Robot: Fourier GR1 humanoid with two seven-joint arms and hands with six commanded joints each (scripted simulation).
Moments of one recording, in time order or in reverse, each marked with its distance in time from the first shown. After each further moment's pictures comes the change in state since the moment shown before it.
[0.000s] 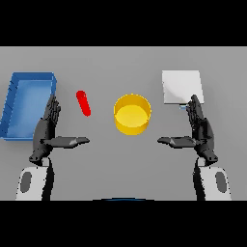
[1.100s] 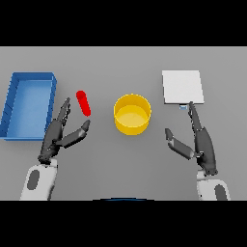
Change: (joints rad) left arm -0.018 0.045 -0.107 0.038 -0.182 0.001 0.007; right arm 0.132 -0.062 0.126 -0.146 0.251 -0.054 -0.097
